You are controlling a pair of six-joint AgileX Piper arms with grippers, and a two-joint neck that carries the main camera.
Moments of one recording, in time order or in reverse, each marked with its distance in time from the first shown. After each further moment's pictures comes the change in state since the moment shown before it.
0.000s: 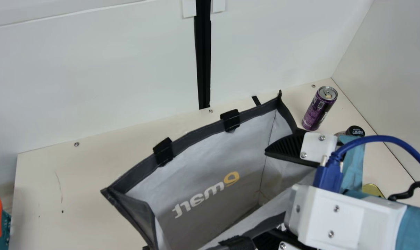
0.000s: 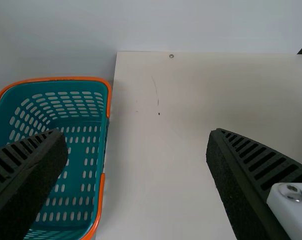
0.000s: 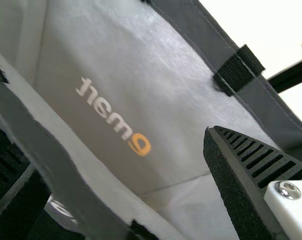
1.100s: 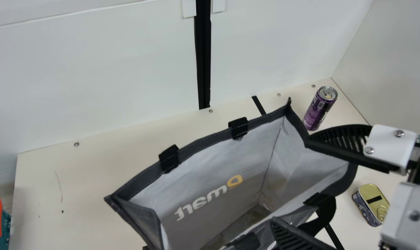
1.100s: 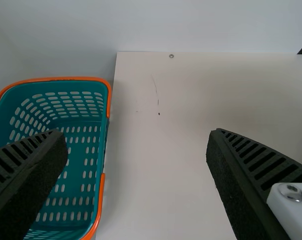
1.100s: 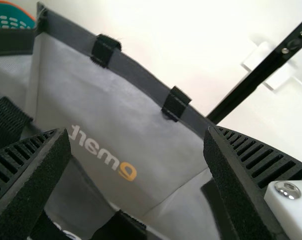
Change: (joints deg) left arm 0.0 0.0 0.0 0.0 0.0 0.0; right arm 6.7 -4.0 -8.2 -7.4 0.0 15.4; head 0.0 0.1
